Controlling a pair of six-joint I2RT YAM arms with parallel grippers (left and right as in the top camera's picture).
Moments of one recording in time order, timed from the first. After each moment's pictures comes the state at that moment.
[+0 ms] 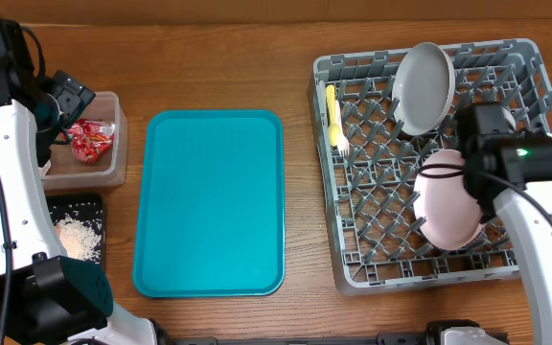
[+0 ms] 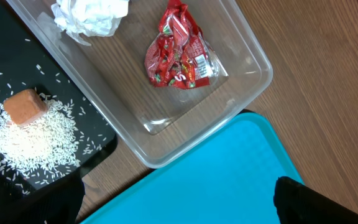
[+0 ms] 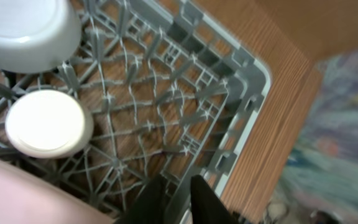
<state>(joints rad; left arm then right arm) 0.32 1.77 1.87 -1.31 -0.07 -0.70 0.03 1.35 1.31 -1.45 0.67 0.84</state>
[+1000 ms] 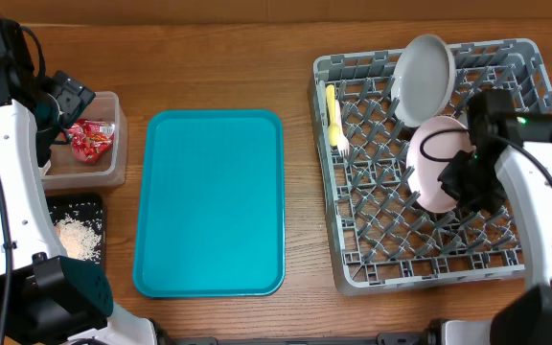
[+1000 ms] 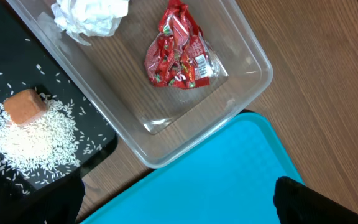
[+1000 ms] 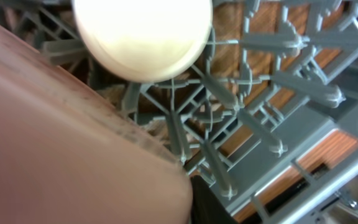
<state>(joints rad) 0.32 1.77 1.87 -1.31 -0.07 -0.70 -0.08 1.55 1.32 -1.36 0.14 0.64</state>
